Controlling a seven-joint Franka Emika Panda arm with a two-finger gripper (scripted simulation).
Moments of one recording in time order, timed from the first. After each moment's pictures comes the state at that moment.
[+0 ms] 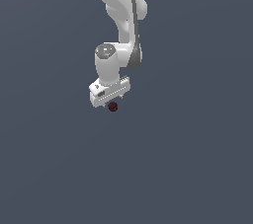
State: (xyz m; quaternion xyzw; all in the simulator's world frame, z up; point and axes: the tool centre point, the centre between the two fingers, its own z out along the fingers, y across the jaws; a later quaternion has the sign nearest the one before) arm -0.091 -0.072 0.083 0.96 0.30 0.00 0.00
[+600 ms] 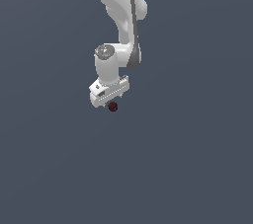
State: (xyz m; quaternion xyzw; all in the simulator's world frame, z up) arm -0.098 -0.074 0.076 0.95 0.32 0.00 0.00
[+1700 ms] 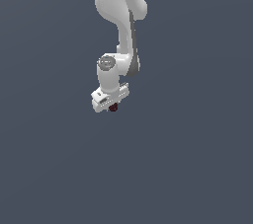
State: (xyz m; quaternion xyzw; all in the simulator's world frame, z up) arm -0.099 -0.075 0.029 0.95 0.32 0.00 0.00
